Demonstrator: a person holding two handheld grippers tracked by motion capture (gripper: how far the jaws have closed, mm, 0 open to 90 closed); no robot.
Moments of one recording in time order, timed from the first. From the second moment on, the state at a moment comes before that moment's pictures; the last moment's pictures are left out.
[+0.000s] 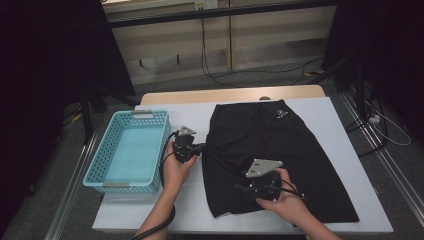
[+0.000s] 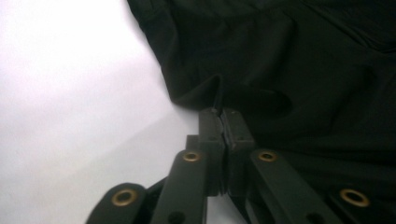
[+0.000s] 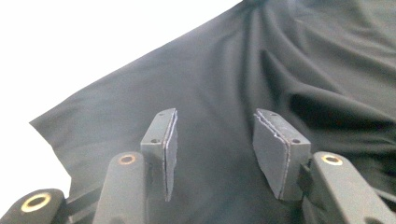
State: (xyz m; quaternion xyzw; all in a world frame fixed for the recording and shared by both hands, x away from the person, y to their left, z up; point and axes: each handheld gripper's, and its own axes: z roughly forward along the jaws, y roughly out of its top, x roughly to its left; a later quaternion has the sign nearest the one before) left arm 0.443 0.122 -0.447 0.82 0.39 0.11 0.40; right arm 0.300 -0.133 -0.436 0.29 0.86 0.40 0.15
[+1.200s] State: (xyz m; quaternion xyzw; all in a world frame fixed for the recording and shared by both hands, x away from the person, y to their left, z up) left arm 0.415 0.137 -0.423 0.83 0.38 0.13 0.39; right arm 0.281 -0.059 -0.454 0.16 0.90 0.40 0.05
